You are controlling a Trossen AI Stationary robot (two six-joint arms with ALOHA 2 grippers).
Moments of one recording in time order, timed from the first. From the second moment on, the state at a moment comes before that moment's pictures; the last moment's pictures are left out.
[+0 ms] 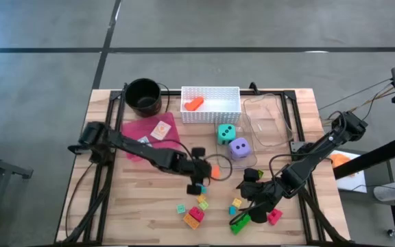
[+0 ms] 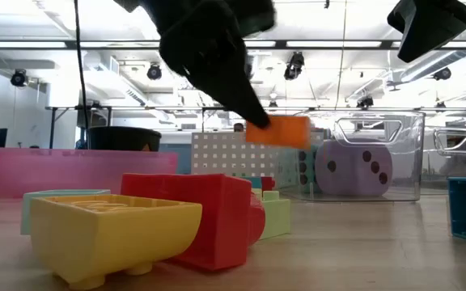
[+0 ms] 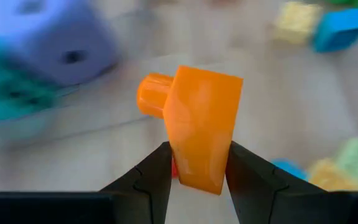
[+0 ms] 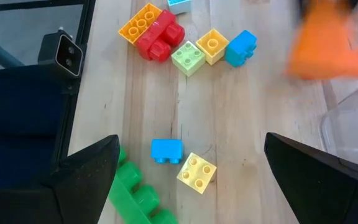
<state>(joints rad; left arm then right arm) -0.23 1.88 1.30 -0.35 -0.20 0.00 0.68 1.44 1.00 -0.48 0.29 0.64</state>
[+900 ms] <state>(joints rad) 0.47 1.82 1.40 -0.18 -0.01 0.10 0.68 1.44 1.01 -0.50 0.28 0.58</state>
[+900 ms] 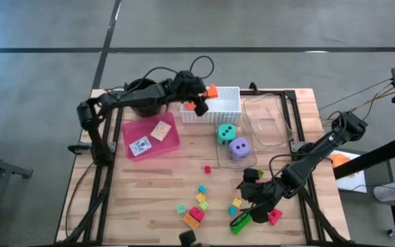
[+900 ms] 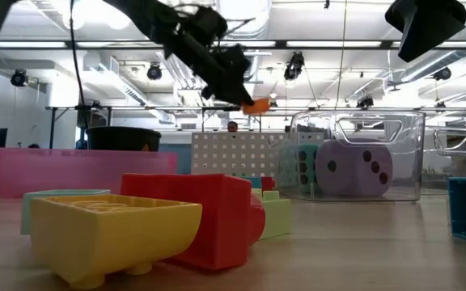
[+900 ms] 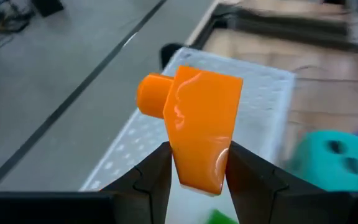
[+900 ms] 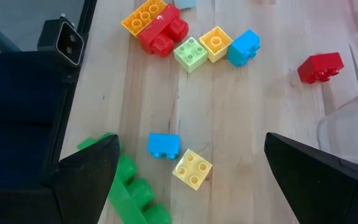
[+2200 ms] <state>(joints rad) 0.59 1.99 1.47 -0.32 0.10 0.10 0.68 1.44 1.01 -0.52 0.23 0.56</state>
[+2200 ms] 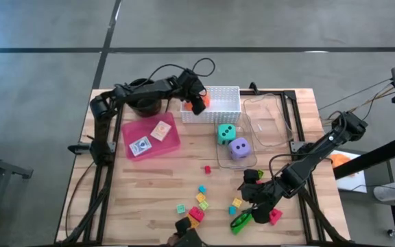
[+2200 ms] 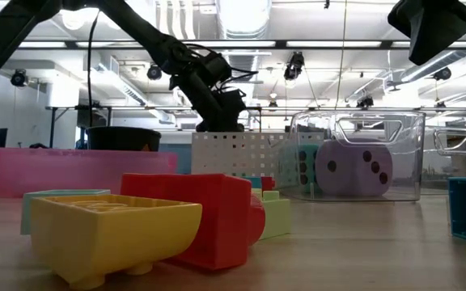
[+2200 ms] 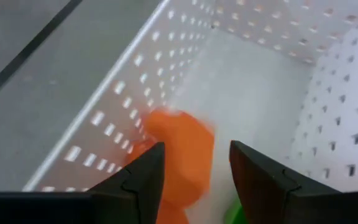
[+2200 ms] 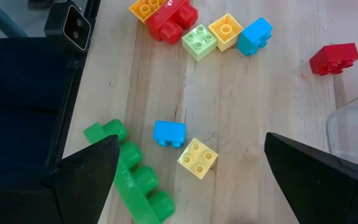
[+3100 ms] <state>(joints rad) 0.52 1.80 1.47 -0.27 0.10 0.16 0.55 1.44 0.99 -0.52 0.23 0.45</state>
